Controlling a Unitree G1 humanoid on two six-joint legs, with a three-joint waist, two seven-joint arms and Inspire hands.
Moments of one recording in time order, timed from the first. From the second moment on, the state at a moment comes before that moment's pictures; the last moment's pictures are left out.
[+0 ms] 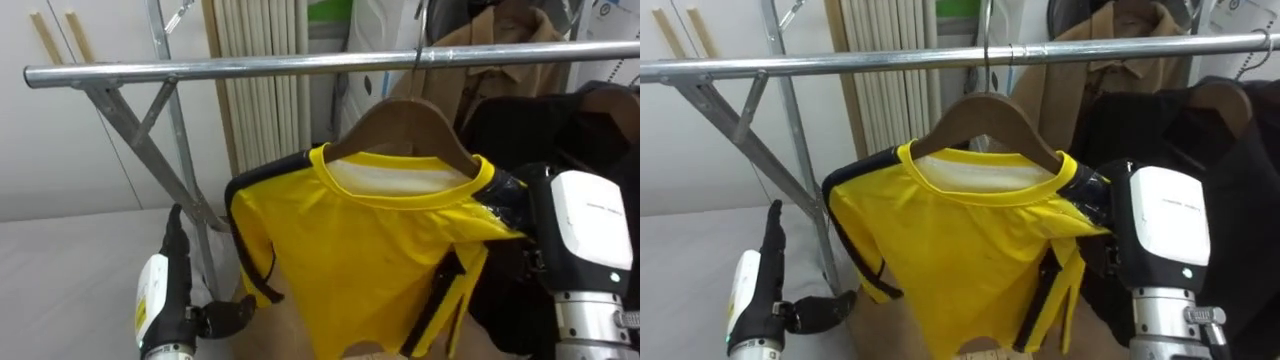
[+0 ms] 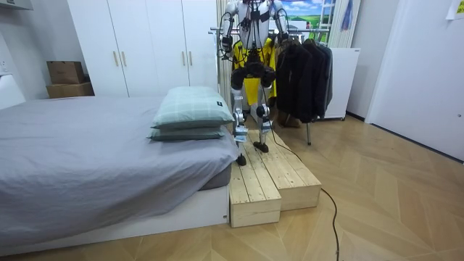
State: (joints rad) left arm 0.08 0.23 -0.20 0.25 0.27 -0.11 0.54; right arm 0.06 -0.31 0.03 0.01 -0.86 -0.11 -0.49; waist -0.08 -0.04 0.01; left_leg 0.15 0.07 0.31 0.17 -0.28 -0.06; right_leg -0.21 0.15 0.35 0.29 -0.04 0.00
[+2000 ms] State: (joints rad) left arm 0.16 0.27 -0.16 0.60 0.27 -0.14 0.43; right arm -0.06 -0.41 0.04 -0.02 -0.74 -0.11 -0.40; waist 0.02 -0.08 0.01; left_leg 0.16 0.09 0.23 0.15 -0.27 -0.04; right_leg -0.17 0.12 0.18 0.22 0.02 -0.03
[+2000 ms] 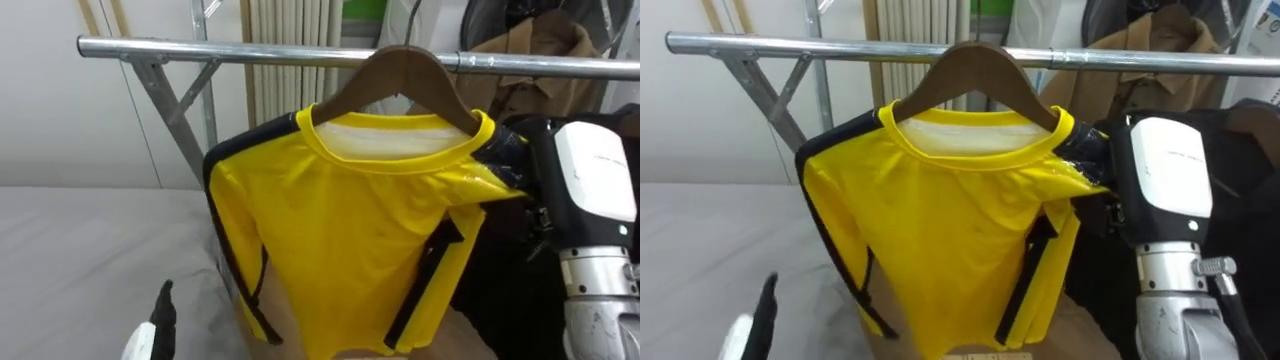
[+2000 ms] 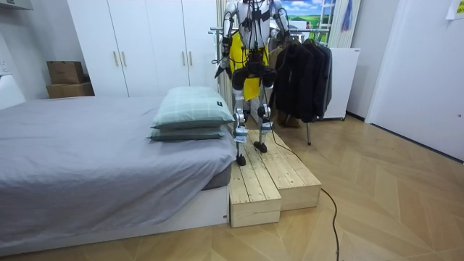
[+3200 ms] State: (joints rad) left arm 0.19 0.26 -0.07 0.85 0.37 -0.13 0.40; right arm -0.27 -0.42 0.04 0.26 -0.32 -0.01 -0.19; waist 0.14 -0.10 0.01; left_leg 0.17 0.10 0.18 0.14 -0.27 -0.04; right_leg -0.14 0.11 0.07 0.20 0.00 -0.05
